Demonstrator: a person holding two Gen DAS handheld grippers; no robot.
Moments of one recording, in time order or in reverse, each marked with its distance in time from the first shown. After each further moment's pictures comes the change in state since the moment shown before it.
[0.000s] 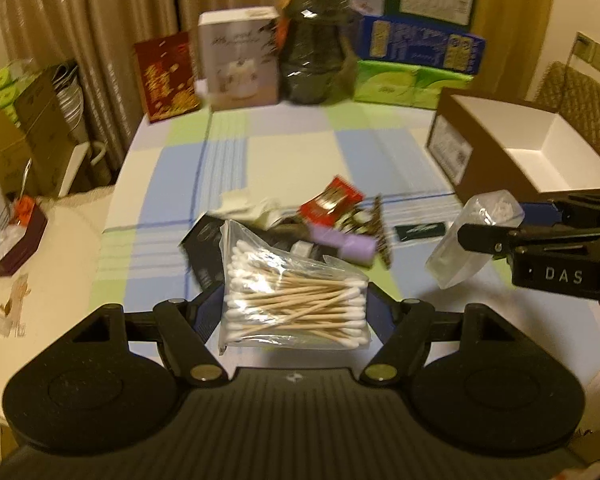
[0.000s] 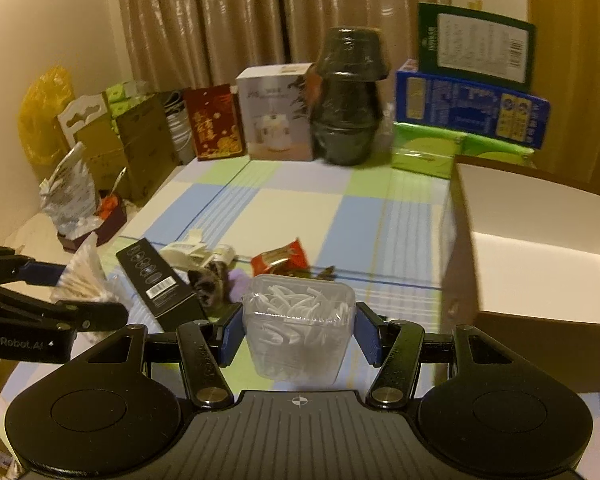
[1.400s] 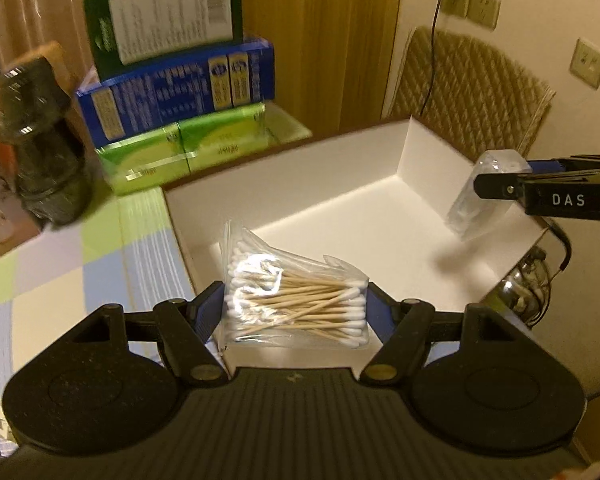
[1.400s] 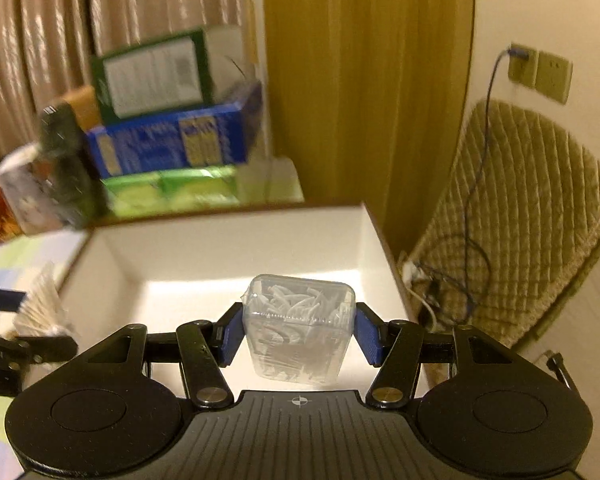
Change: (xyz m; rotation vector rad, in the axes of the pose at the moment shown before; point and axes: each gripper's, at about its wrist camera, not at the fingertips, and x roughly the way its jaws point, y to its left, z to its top) left arm 0.118 -0.263 0.147 0.268 0.013 -0.248; right arm -0.073 -0.320 0.039 0.208 -0.012 -0.347
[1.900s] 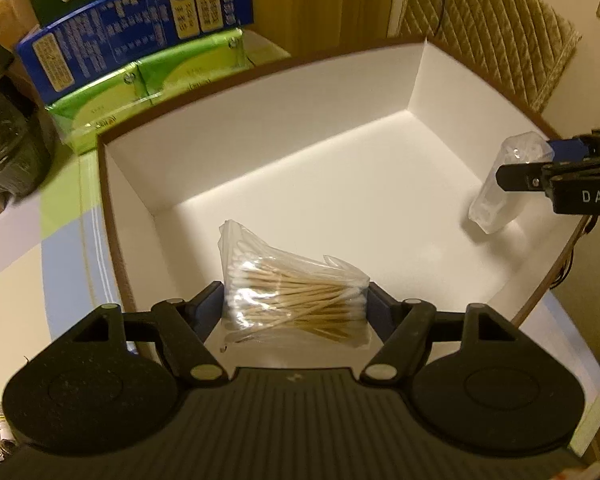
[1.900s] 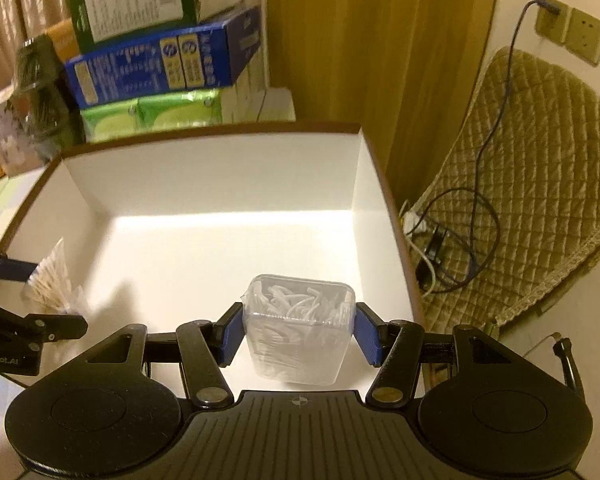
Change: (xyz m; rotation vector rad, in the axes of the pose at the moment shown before) left arm 0.075 -0.010 0.001 0.032 0.183 0.006; right arm 0.056 -0.024 -0.012 -0.060 0.183 0.022
